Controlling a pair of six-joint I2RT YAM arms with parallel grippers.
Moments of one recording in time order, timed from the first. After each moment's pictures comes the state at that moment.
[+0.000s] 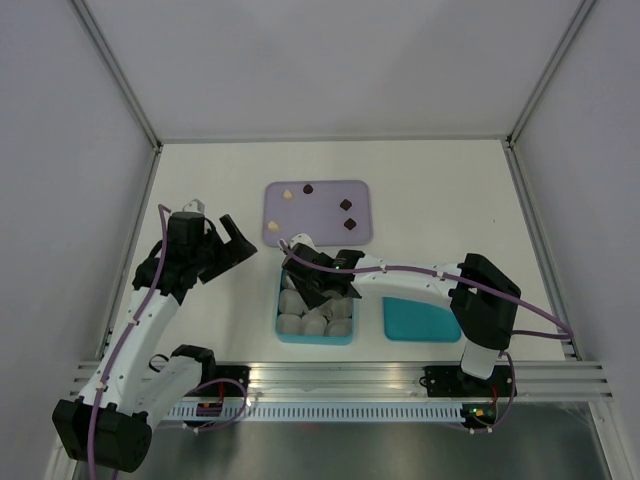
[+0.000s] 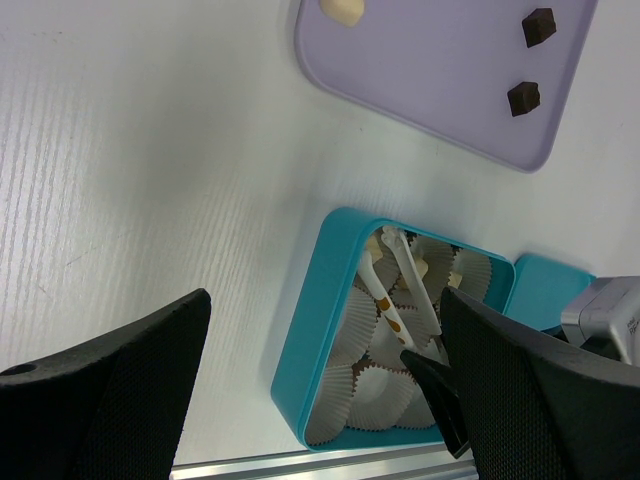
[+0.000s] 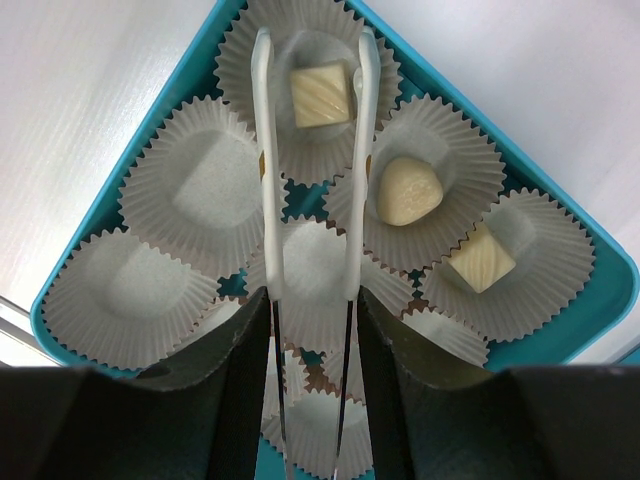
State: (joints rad) left arm -0.19 0.89 0.83 -0.72 0.07 -0.67; right arm 1.12 1.78 1.28 -0.56 0.21 0.46
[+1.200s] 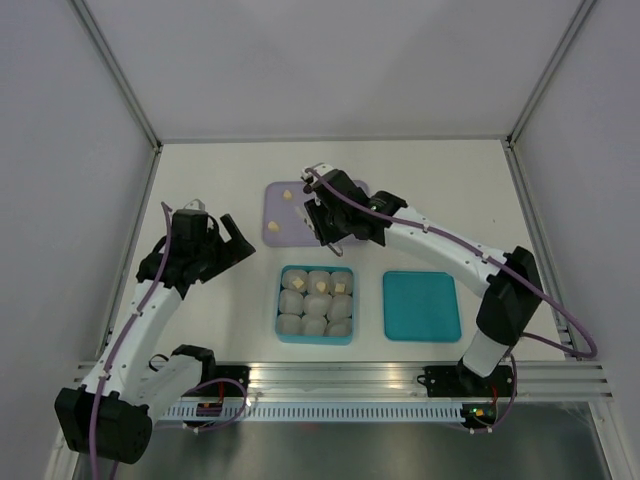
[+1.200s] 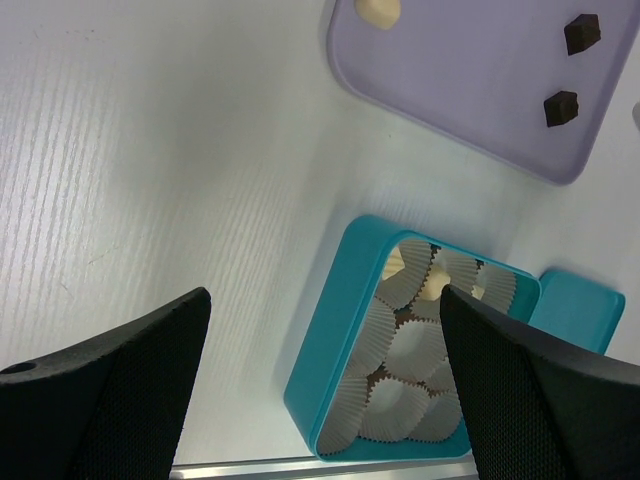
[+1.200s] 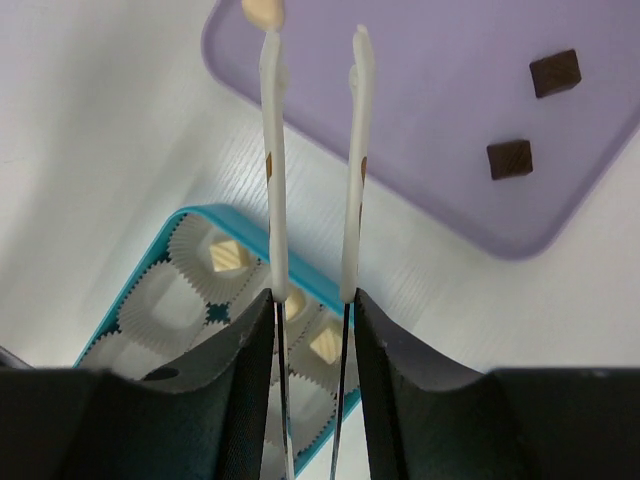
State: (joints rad) left arm -0.19 0.94 0.83 -0.72 0.03 -0.67; right arm 0.87 1.69 1.52 -0.64 0.14 0.28
